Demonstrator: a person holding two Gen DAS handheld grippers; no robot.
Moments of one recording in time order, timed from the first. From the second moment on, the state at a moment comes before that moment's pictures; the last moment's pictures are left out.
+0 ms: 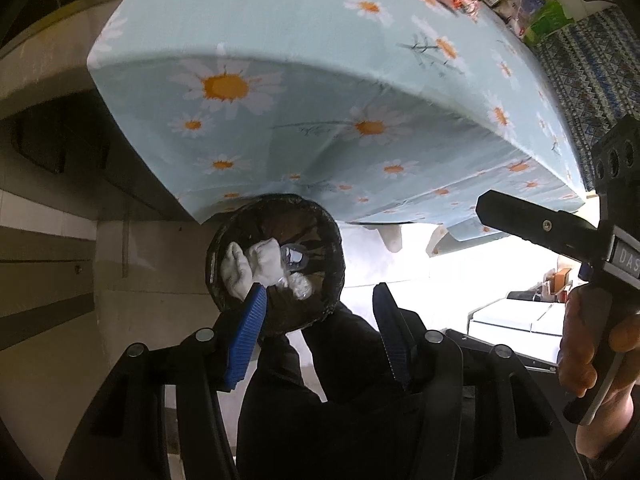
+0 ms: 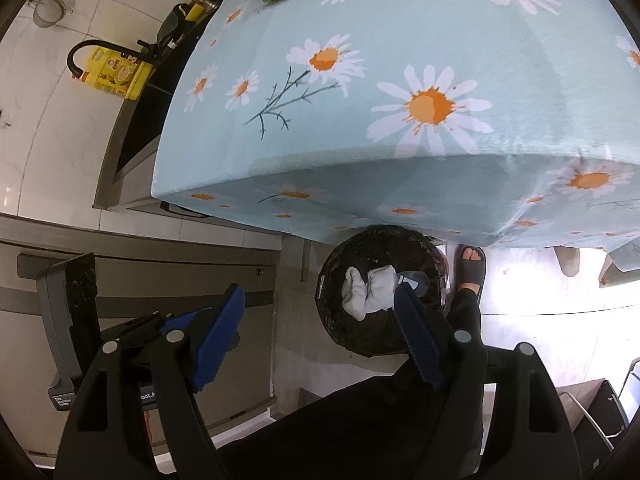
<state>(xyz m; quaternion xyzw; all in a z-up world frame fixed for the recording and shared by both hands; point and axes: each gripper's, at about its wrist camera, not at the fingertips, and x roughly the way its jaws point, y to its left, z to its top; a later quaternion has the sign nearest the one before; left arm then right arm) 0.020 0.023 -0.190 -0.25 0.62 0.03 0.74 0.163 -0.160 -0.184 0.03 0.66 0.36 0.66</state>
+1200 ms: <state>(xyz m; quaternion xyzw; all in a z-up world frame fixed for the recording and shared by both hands) 0.094 0.029 -0.070 -0.20 0.50 -0.02 0.84 0.221 -0.200 -0.075 0.08 0.55 0.37 0.75</state>
